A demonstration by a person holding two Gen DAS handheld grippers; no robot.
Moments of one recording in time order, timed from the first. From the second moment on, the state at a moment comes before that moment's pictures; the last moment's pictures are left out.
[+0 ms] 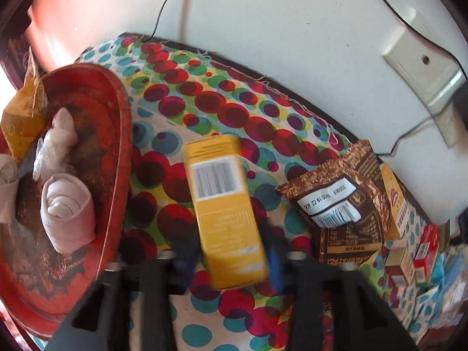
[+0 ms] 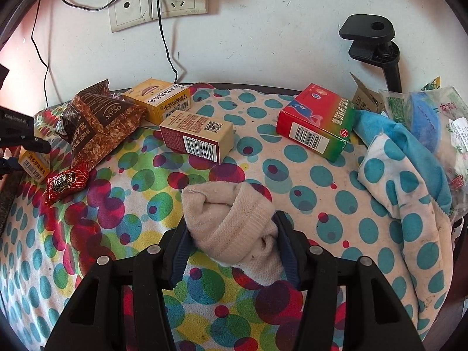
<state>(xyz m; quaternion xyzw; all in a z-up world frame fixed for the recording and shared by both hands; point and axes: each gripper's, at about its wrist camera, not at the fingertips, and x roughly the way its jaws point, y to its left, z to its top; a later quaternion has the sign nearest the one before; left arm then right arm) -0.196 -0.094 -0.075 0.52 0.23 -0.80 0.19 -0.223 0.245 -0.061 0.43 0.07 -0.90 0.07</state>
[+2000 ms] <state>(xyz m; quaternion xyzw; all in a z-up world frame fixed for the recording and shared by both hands) 0.027 -0.171 0.021 0.41 0.06 -0.90 0.12 -0.241 0.137 -0.088 0.43 0.07 -0.90 0.07</state>
